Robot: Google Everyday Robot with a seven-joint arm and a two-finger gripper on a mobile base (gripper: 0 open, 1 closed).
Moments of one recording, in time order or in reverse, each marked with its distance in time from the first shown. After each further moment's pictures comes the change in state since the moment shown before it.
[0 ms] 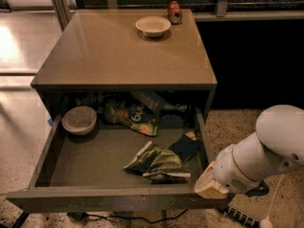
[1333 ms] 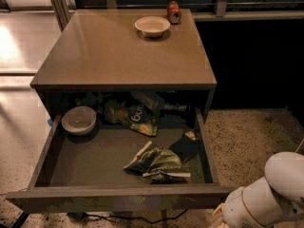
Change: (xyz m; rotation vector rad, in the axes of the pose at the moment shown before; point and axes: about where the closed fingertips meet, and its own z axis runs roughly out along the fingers) arm 0.074 0.058 0.053 -0.134 0.005 0.115
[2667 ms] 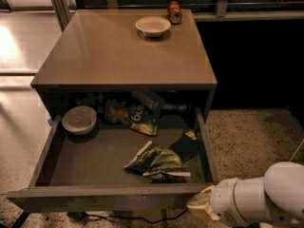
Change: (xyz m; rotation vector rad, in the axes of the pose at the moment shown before) arm -0.063 -0.033 -0.008 0.244 -0.236 0.090
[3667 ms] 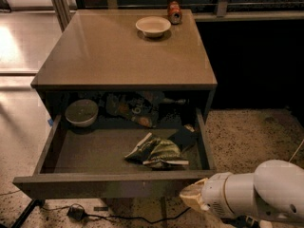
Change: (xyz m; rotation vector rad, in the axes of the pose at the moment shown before) arm -0.024 -0.009 0.015 0.040 -0.059 0.061
